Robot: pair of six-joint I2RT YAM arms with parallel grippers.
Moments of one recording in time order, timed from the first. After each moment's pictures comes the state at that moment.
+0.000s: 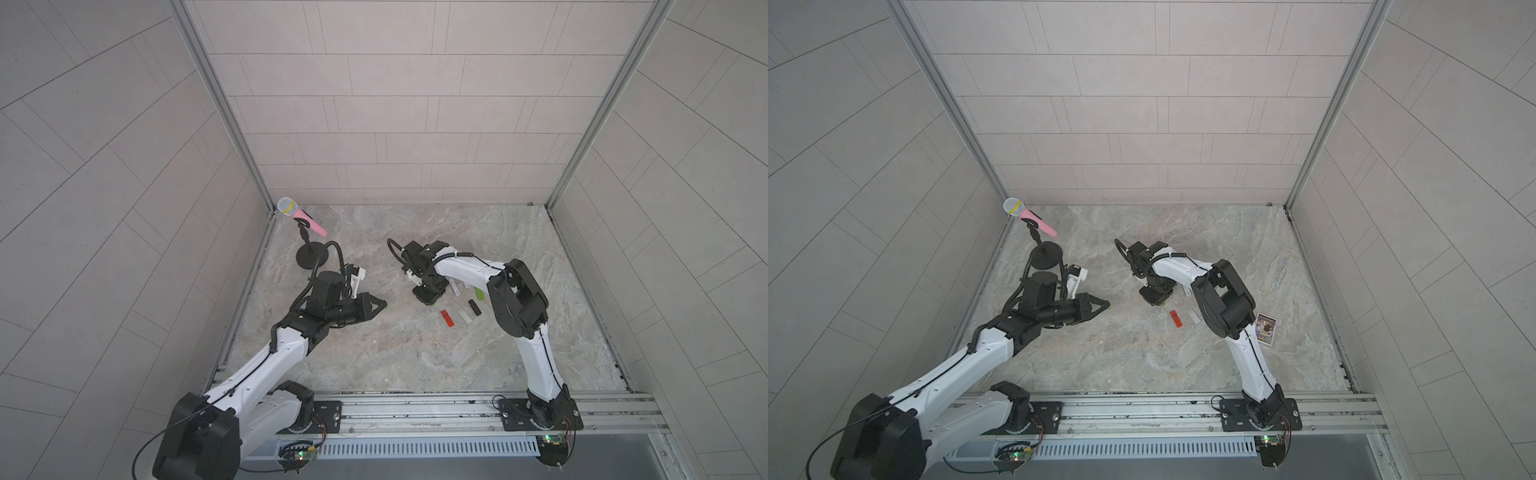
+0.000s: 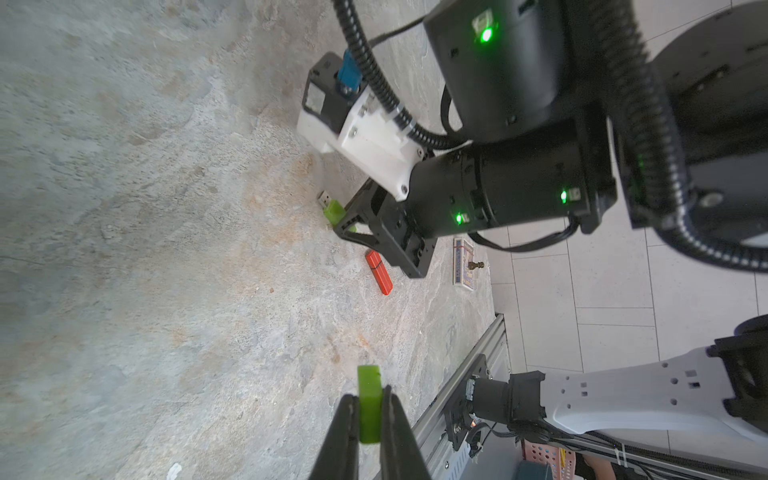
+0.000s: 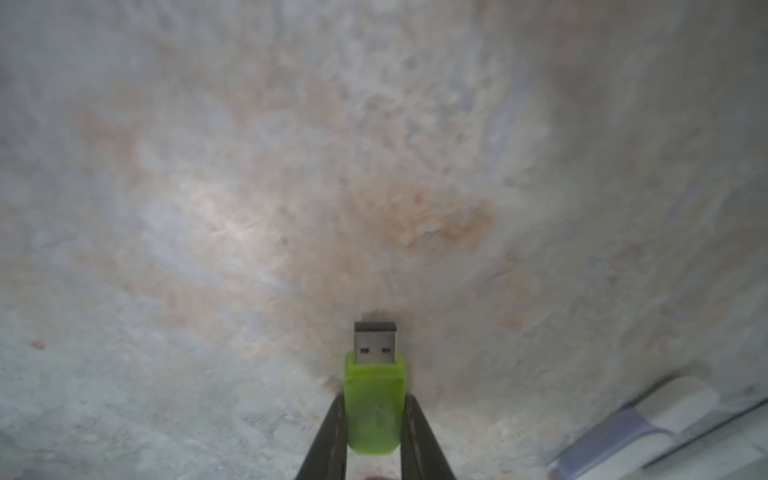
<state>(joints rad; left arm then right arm) -0.38 1.02 0.54 -0.16 0.61 -0.70 0.67 2.15 1.64 -1.06 0.04 -0.05</state>
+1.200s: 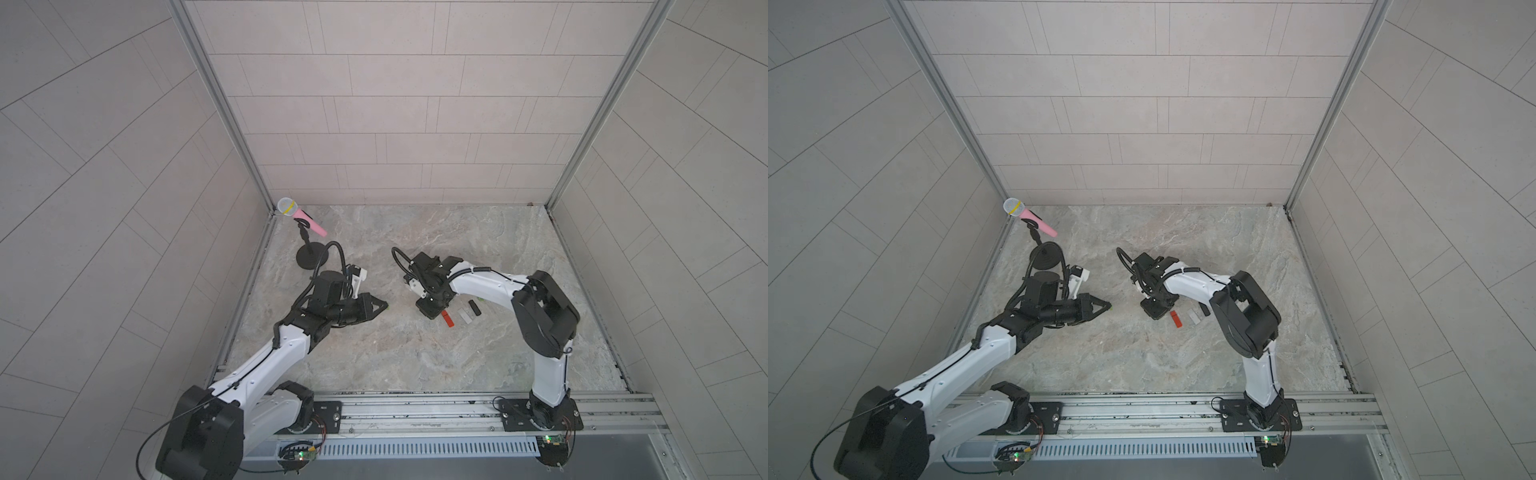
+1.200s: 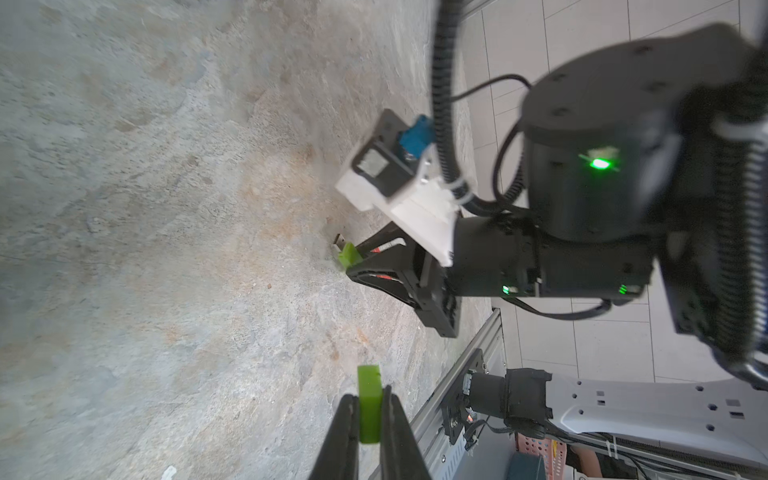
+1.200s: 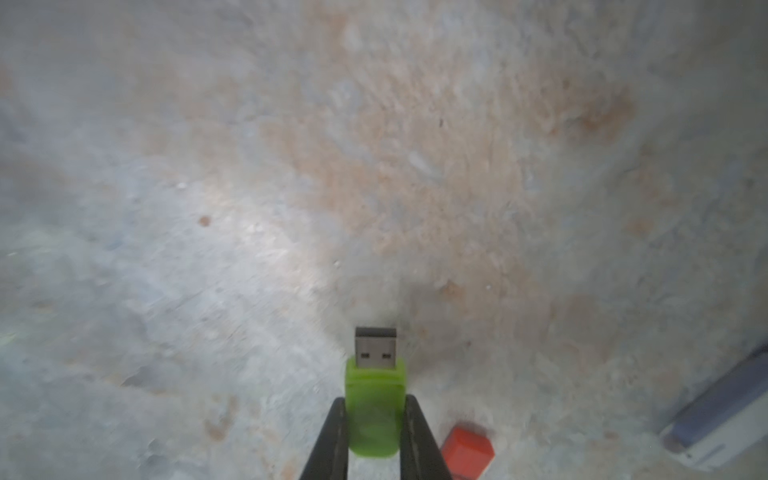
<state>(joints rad) -0.38 1.07 0.54 -0.13 0.65 -0.70 0.70 1.84 1.30 -0.82 -0.08 -0.03</state>
